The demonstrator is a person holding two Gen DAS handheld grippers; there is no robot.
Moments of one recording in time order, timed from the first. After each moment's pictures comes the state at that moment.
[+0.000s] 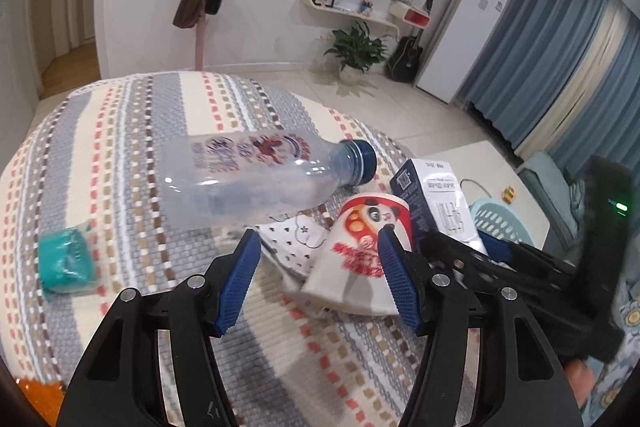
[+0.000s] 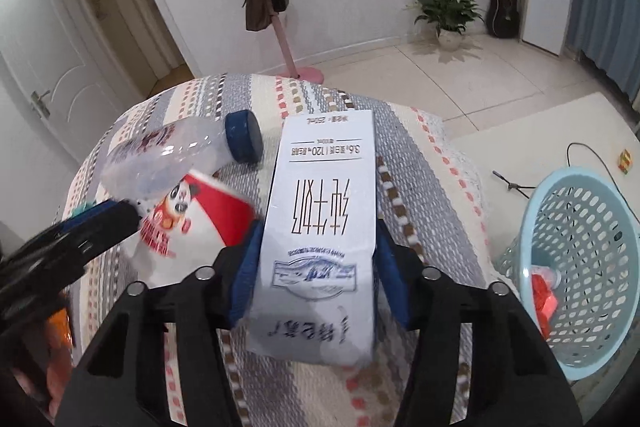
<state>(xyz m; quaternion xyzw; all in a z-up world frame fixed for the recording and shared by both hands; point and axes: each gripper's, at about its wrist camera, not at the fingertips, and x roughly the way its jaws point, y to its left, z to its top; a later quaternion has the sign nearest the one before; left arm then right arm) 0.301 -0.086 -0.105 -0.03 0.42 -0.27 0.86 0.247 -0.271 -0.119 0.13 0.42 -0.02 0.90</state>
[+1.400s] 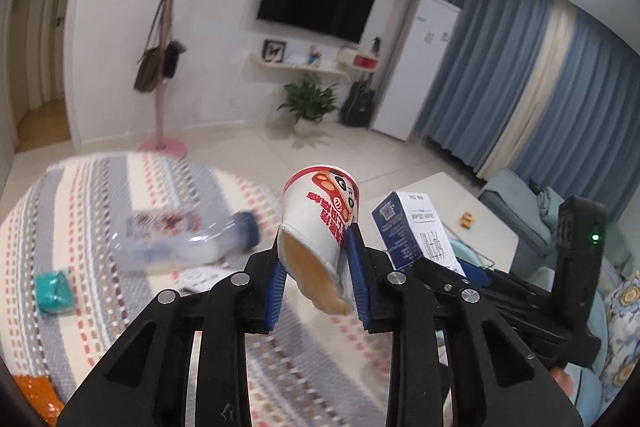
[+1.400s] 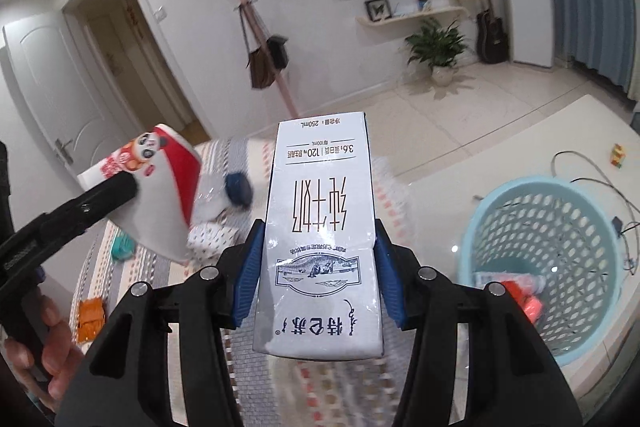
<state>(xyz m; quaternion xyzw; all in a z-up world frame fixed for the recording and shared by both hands) 0.232 -0.130 -0.025 -0.04 0.31 -0.34 0.89 0.160 -0.336 -0.067 0.18 0.32 -0.03 0.93</state>
